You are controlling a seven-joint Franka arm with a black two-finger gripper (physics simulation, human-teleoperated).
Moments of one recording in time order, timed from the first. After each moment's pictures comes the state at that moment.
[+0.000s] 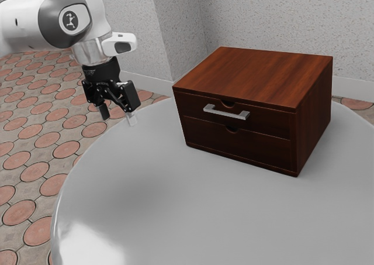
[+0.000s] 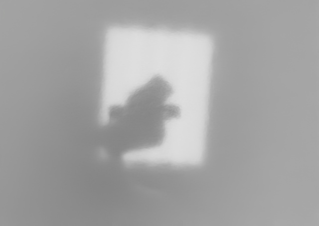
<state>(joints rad) -0.08 0.16 0.35 -1.32 -0.09 1.40 0.18</state>
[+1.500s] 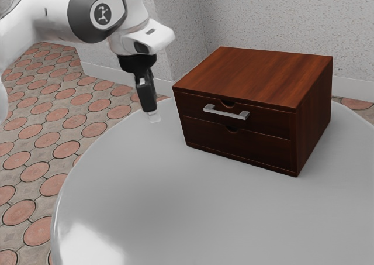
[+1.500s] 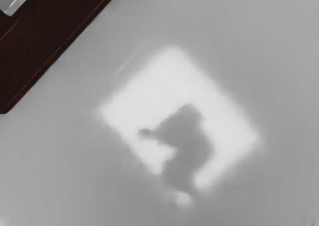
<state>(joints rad) -0.17 0.20 0.26 -1.25 -0.03 1.48 0.87</state>
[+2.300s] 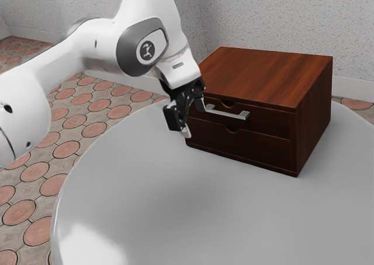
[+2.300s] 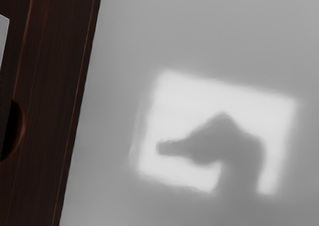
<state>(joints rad) -0.22 0.29 0.25 -1.31 -0.09 1.73 1.38</state>
